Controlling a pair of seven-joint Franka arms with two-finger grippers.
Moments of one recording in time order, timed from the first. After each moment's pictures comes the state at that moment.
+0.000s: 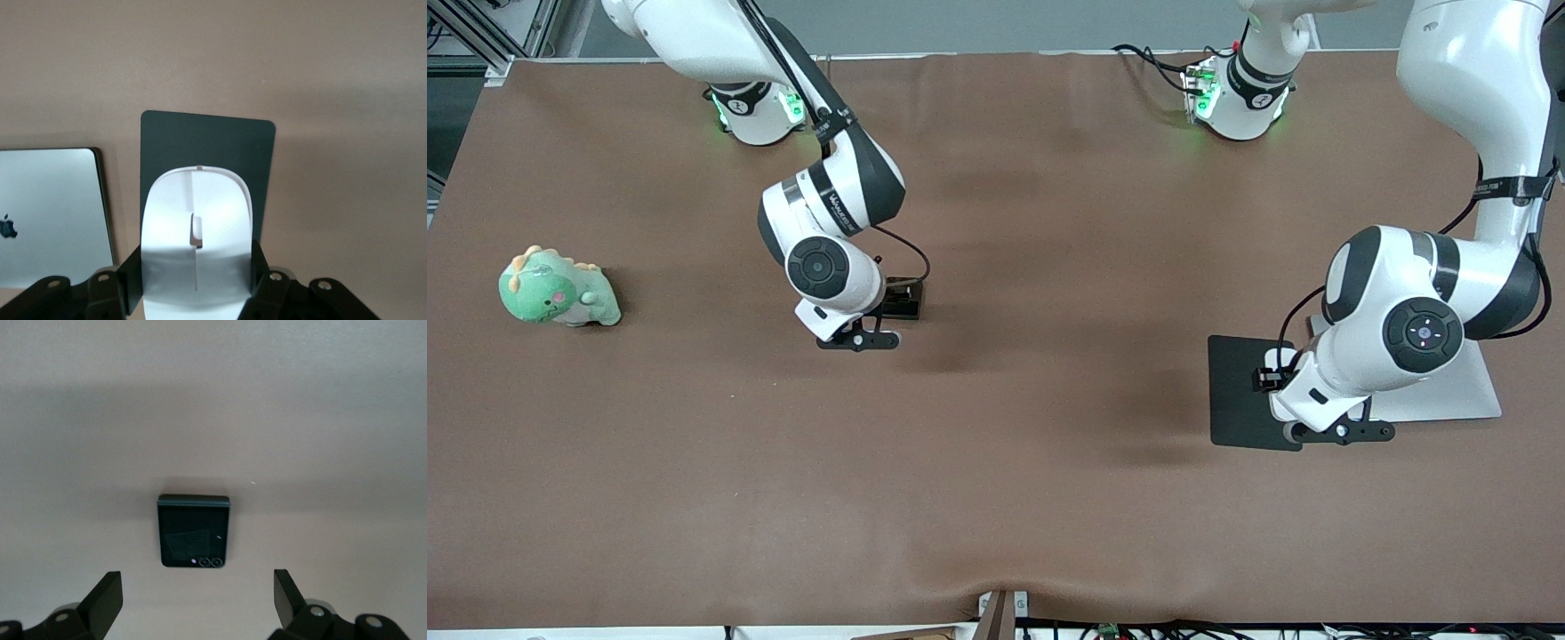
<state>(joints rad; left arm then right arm) 0.06 0.51 -0.27 -1.57 0.22 1.97 -0.26 0.55 0.46 -0.02 -1.78 0.16 1.99 0.46</state>
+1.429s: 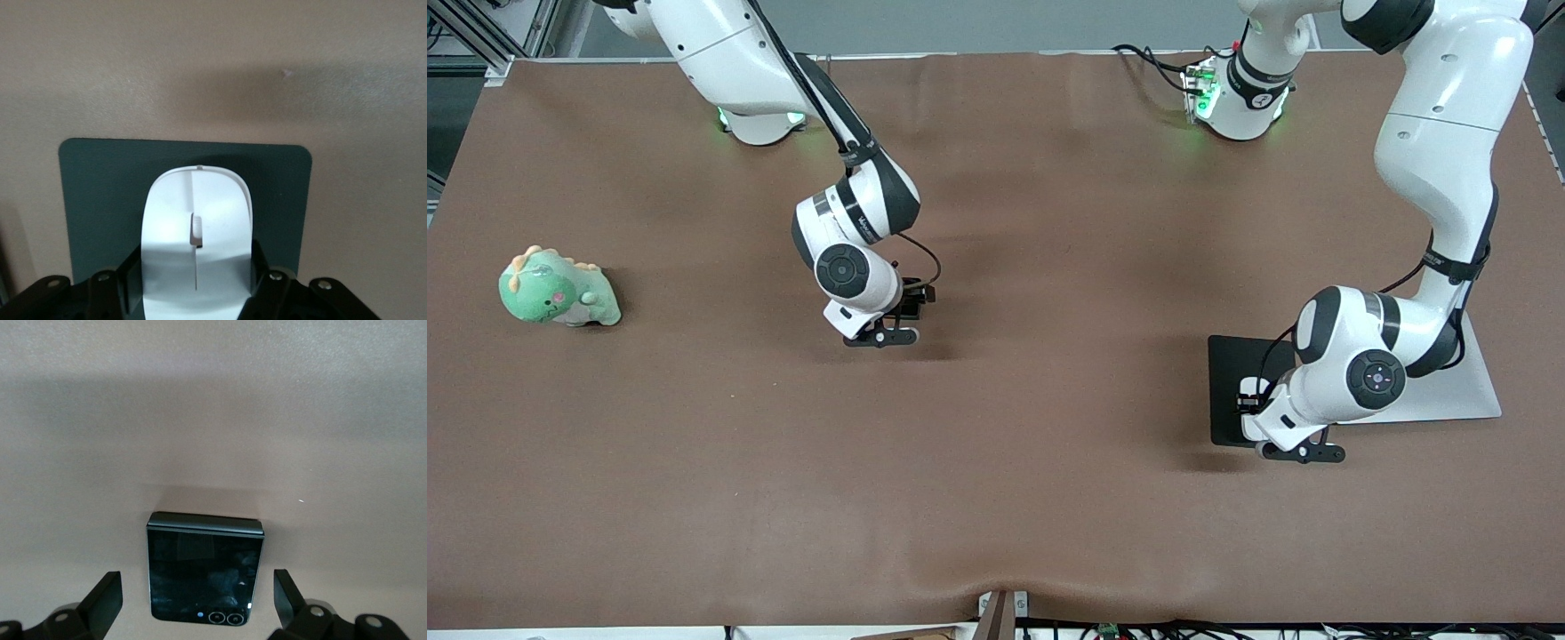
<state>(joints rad) 0.11 0.74 -0.27 -1.61 0.22 2.24 -0.19 0.56 0.53 0.01 -1.93 0.20 2.25 0.40</state>
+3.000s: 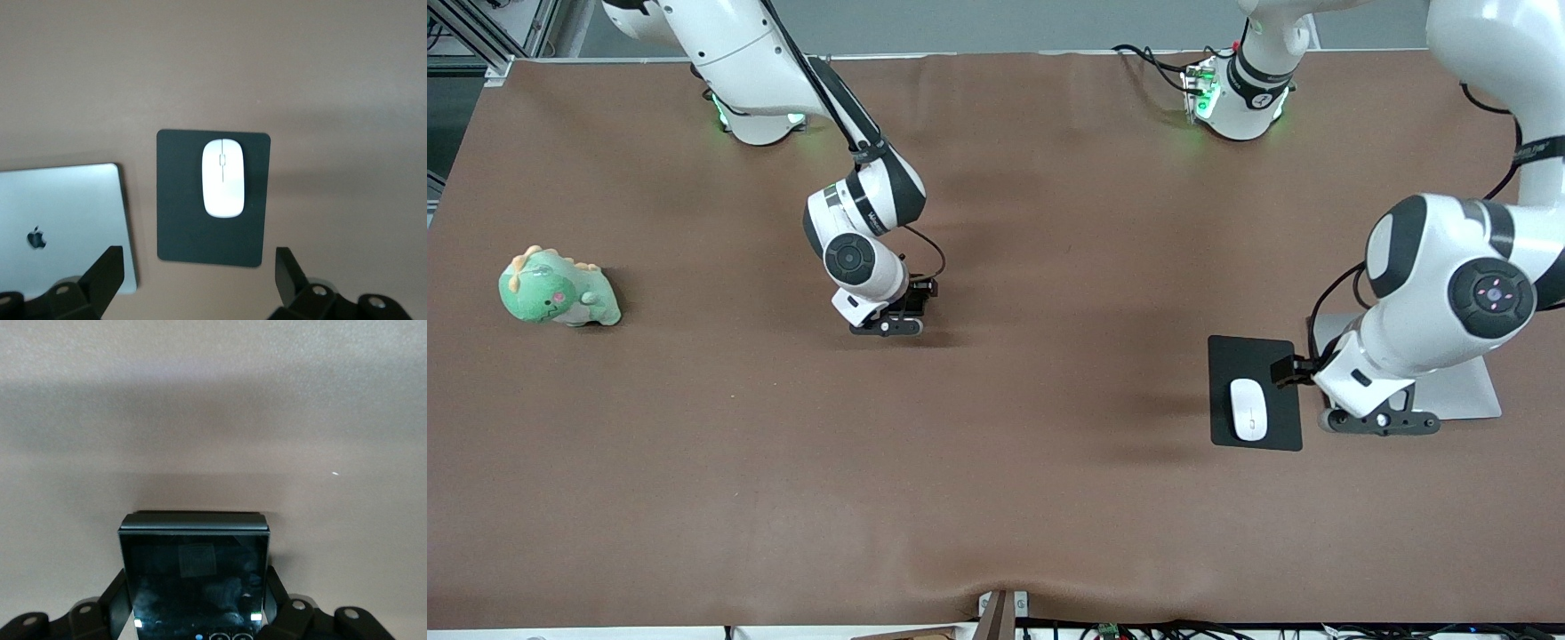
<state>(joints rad) 0.12 0.40 -0.31 -1.58 0.18 1.94 -0.19 0.60 0.54 0.00 -2.02 0.25 2.34 0.43</state>
